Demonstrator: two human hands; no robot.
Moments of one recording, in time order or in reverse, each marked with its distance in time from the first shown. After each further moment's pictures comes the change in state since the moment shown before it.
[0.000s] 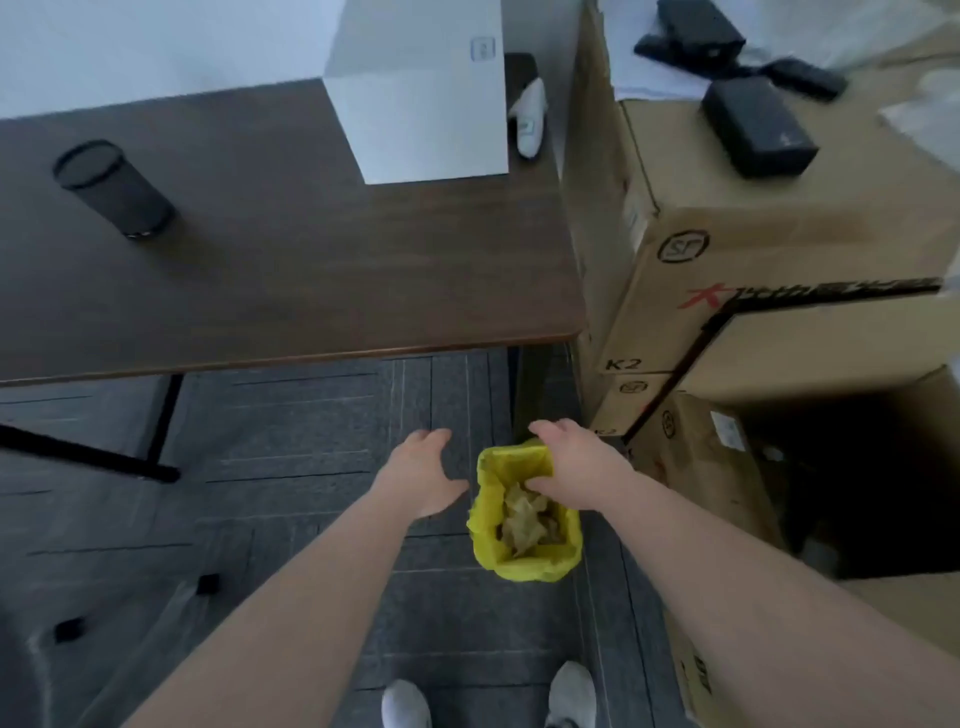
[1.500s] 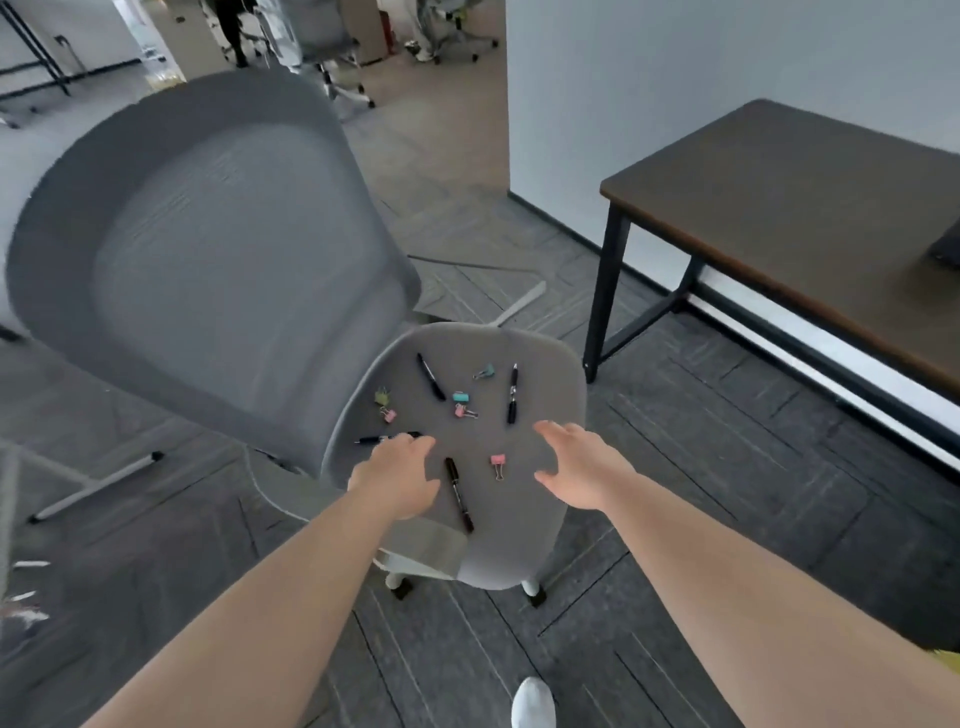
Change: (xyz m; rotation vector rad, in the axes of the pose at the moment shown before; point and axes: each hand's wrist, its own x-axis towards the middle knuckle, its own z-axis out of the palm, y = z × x) left_hand -0.488 -0.634 0.040 -0.328 0.321 -0.771; right_hand -0.150 -0.654 0.352 -0.547 -0.235 -0.723
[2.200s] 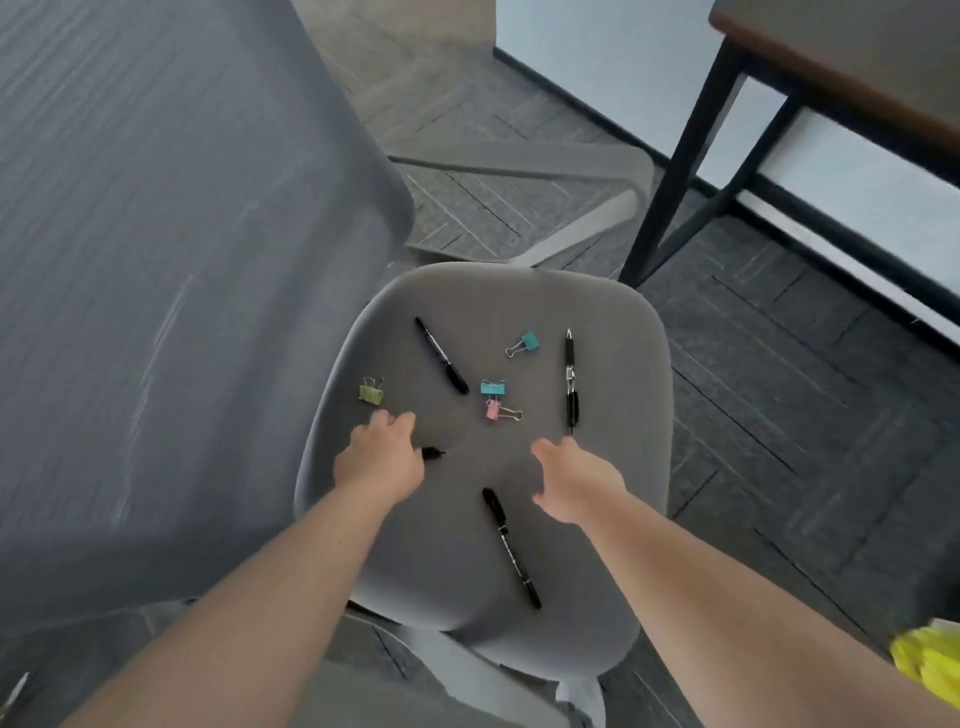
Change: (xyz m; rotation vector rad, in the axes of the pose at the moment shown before) left_hand 0.244 -0.094 0.056 -0.006 -0.054 -0.101; right_hand 0.233 -0.031 0.115 -0.078 -0.256 0.225
